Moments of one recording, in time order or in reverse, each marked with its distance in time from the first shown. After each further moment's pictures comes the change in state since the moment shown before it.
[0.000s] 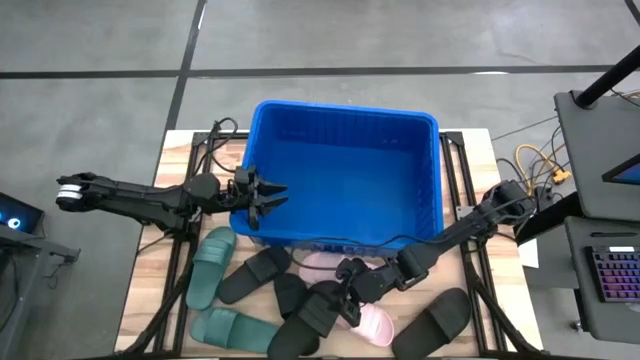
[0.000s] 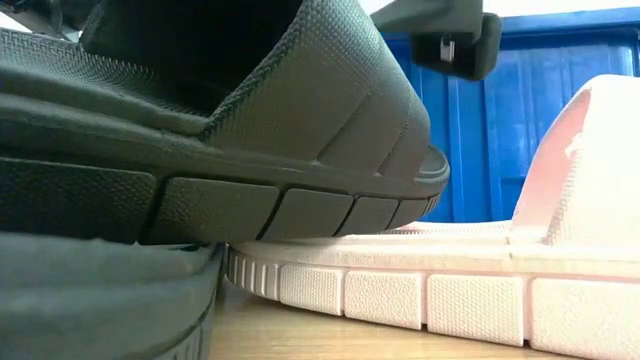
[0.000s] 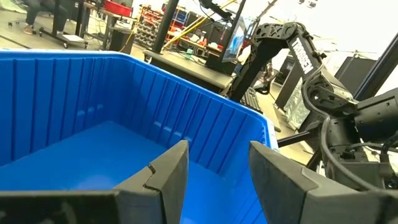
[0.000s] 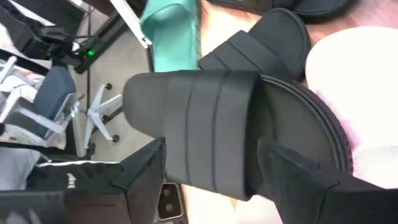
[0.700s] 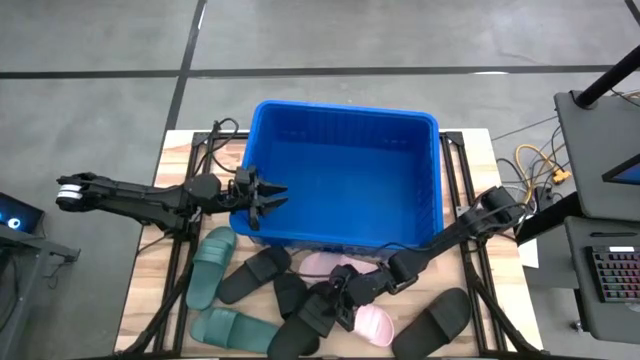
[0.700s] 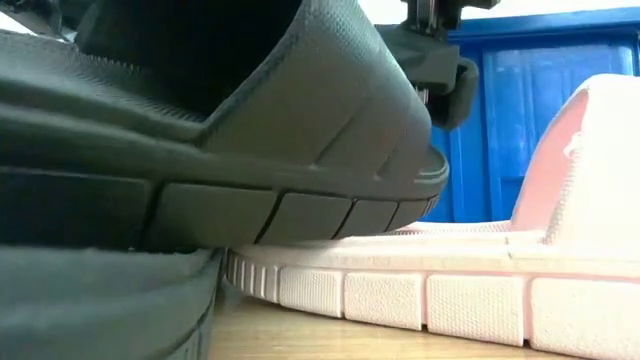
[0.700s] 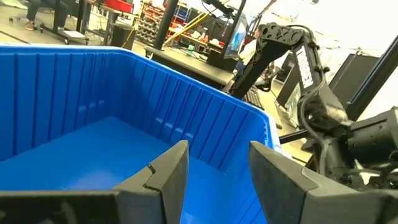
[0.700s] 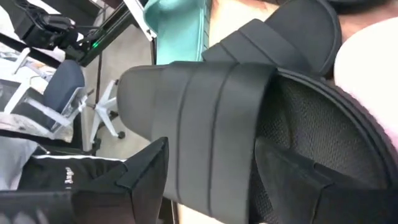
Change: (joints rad) left arm 0.000 0.000 0.000 -0.016 0.000 -0.005; right arm -0.004 0.101 -0.044 0.208 -0.041 -0.054
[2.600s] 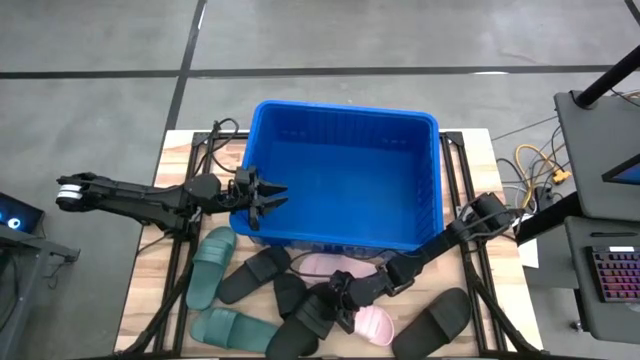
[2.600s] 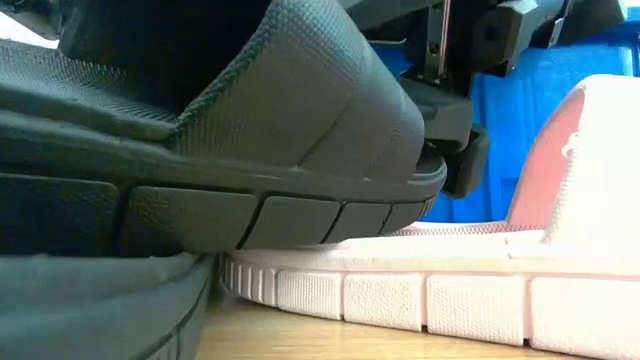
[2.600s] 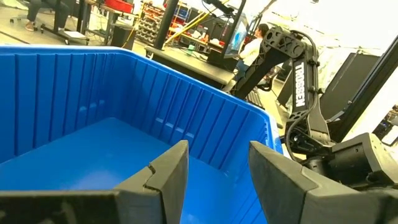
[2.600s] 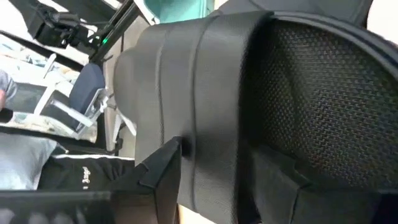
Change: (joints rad) left arm 0.000 0.000 0.000 0.000 -0.002 0.005; right arm 0.000 0.092 -0.096 0.255 -0.044 0.054
